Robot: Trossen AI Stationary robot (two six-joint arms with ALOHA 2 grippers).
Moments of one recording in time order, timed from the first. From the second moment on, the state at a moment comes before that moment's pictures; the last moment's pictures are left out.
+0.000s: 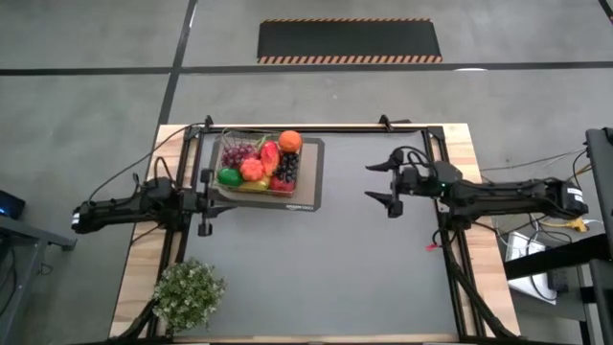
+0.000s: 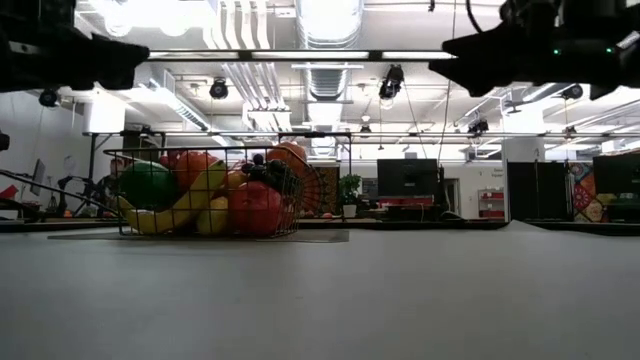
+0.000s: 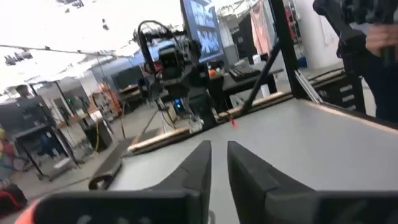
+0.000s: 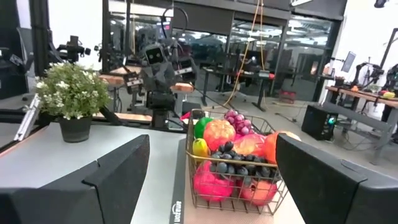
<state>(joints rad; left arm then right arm) 0.09 0.02 0.09 0.00 0.17 0.34 -0.25 0.85 0.23 0.72 -0.20 -0.13</state>
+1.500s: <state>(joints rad) 0.09 0.10 0.03 0.06 0.18 0.29 -0.25 0.12 0.01 0.55 -0.21 -0.02</state>
